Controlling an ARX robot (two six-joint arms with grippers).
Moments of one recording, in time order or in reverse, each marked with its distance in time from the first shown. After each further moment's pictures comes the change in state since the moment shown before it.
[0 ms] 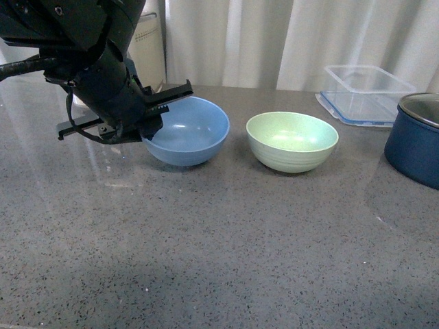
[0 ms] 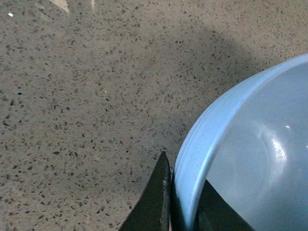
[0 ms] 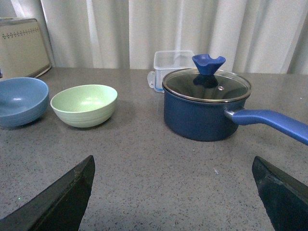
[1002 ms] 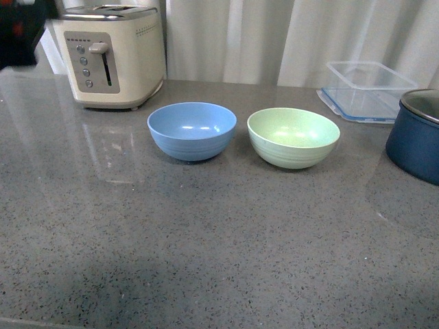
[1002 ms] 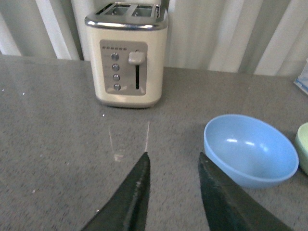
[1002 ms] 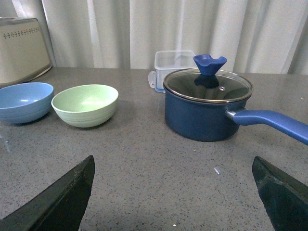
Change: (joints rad) left arm 0.077 -0.771 -1.015 0.969 -0.026 0.475; right arm 0.000 0.000 0.000 0.000 0.000 0.000
